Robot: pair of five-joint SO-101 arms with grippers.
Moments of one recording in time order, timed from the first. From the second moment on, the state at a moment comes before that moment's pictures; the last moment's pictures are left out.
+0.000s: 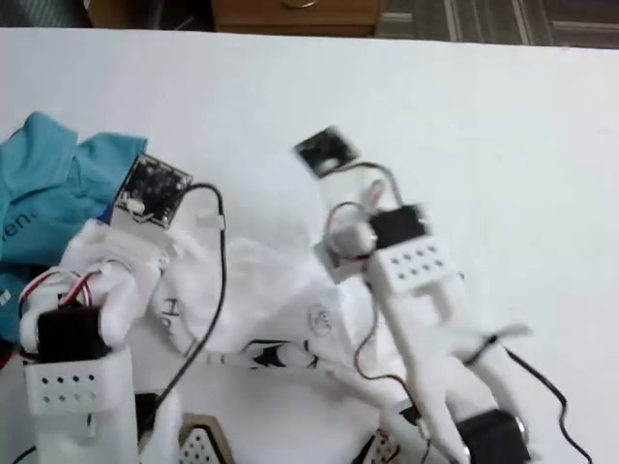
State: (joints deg) left arm -13.3 -61.9 45.6 74.2 -28.4; right arm -27.1 -19.7 29.5 73.5 14.6
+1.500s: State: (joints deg) left arm -13.6 -61.8 54.3 63.5 -28.4; right arm -15.9 14.7 3.6 79.9 20.5
